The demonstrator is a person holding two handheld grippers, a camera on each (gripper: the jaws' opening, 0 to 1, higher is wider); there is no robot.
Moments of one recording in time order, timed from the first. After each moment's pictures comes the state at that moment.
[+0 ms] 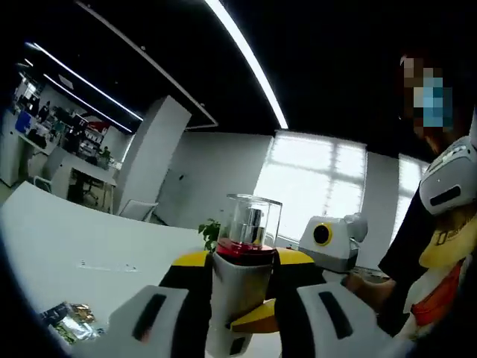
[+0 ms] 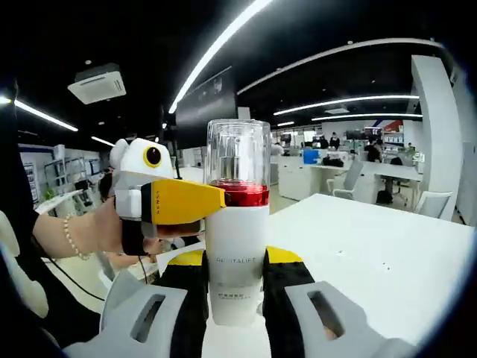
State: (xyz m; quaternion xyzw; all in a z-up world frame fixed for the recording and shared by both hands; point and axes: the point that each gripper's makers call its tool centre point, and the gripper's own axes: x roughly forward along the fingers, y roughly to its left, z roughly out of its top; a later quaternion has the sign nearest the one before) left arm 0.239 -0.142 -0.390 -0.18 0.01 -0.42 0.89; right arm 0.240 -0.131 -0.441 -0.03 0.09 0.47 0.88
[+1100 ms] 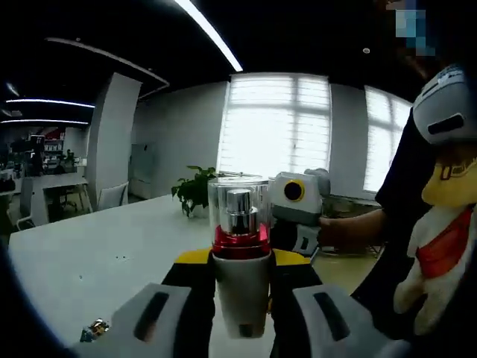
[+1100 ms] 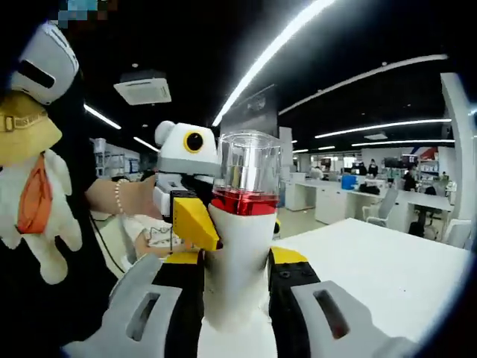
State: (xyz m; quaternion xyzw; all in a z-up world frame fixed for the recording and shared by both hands) left arm 0.197 -0.171 -0.428 -0.02 0.07 -0.59 0.80; right arm 0.193 -0.151 -0.456 -0.02 0.01 0.66 0.75
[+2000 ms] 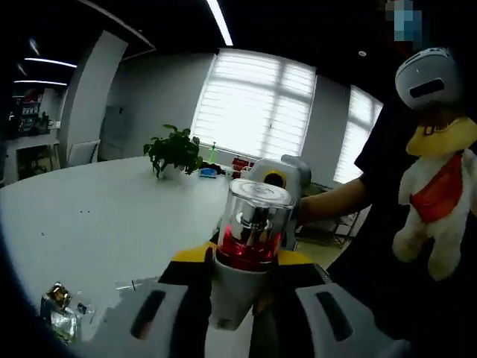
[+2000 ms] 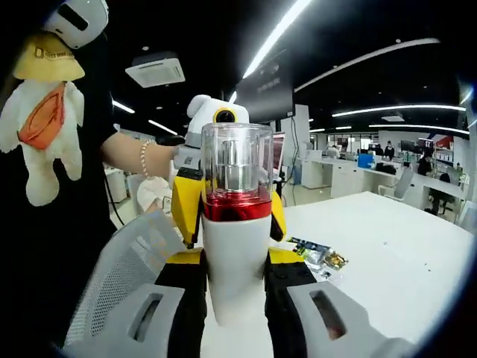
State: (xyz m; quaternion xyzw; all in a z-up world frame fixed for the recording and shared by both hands) left arm 0.189 -0.183 -0.533 -0.04 0.17 -0.64 0.75; right arm 0.192 -0.139 -0.565 -0.07 0.06 0.64 0.76
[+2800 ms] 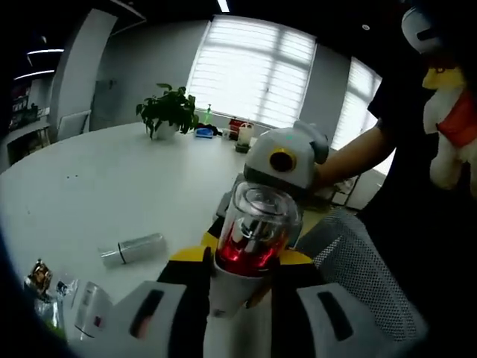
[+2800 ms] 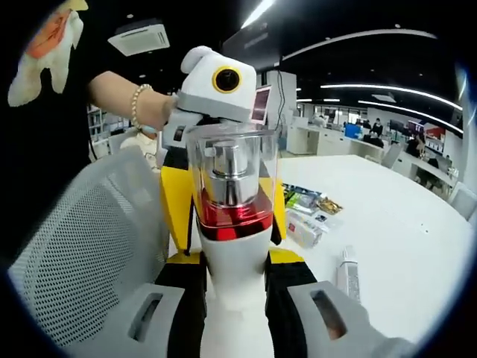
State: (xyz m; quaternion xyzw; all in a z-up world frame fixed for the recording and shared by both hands) left arm 0.190 -0.196 -0.636 0.03 0.24 -0.65 0.72; right arm 0.200 -0.155 -0.675 -0.14 0.15 0.60 0.77
